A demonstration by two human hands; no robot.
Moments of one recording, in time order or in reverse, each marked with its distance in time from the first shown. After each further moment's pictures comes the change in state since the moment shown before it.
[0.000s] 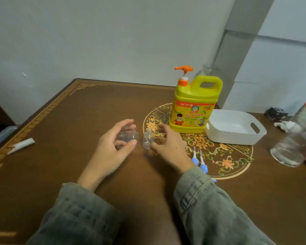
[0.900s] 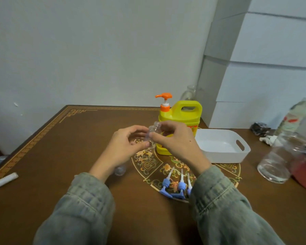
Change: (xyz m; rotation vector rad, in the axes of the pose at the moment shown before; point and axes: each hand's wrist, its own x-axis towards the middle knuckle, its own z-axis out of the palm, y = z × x) left_hand 0.092 0.037 0.042 0.045 -0.157 0.017; right_hand 0.031 -0.033 -0.106 0.164 0.109 -0.122
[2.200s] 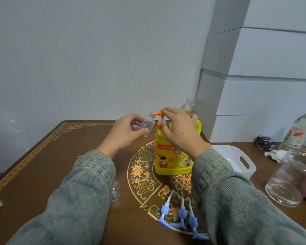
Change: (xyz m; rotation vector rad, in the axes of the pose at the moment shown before) left_hand 0.107 0.008 -0.009 0.315 0.112 0.037; right_hand 0.091 0.013 -0.025 -0.590 0.165 -0.315
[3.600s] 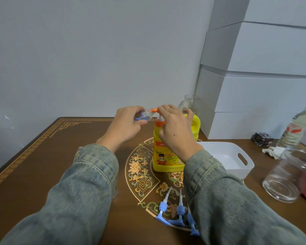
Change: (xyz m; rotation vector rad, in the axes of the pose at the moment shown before) left_hand 0.008 0.022 0.000 0.292 0.041 0.083; right_hand -0.003 -0.009 0.019 -0.134 0.127 -0.023
